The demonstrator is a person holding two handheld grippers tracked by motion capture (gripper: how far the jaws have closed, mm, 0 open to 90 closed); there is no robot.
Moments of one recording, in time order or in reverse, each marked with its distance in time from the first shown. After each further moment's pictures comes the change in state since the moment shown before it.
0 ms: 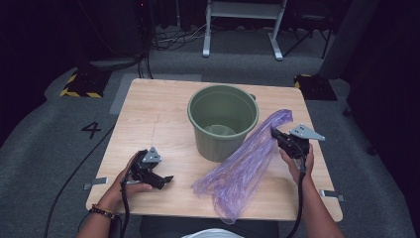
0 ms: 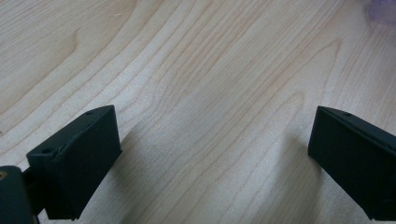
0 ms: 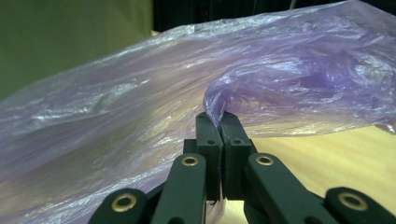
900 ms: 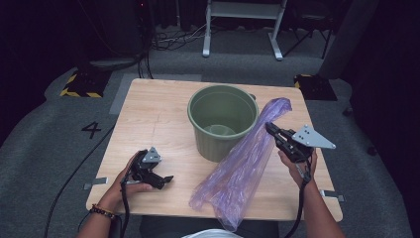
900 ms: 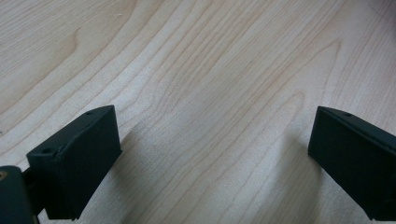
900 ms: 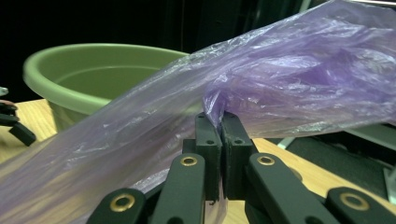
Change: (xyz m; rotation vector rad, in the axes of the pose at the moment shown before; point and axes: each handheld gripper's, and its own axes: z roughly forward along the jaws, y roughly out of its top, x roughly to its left) left arm 0.000 0.000 0.000 0.000 0.001 -0.002; right arm 0.049 0.054 -0.046 -0.239 0.113 -0.173
